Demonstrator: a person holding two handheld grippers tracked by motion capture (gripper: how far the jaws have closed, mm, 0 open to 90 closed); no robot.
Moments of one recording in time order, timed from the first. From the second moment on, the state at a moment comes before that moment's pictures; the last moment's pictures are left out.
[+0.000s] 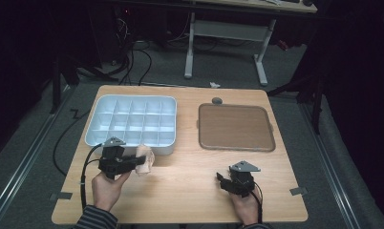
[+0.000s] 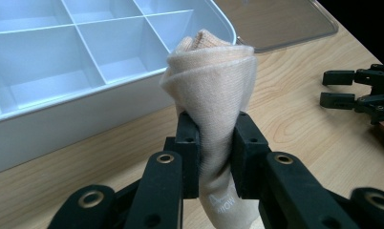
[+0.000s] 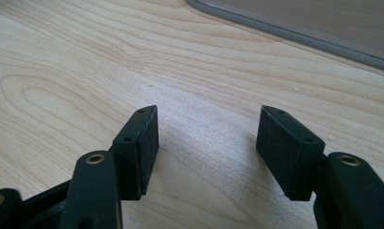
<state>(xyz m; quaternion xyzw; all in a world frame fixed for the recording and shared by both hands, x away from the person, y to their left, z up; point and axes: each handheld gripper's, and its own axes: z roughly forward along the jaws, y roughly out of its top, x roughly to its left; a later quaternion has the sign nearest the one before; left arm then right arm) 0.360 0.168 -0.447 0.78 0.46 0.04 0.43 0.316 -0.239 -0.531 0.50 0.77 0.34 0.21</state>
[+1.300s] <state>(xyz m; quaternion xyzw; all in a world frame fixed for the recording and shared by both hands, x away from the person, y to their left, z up) 0.377 0.190 -0.432 0.77 0.48 0.05 0.43 0.316 -0.239 -0.531 0.50 0.77 0.34 0.21</state>
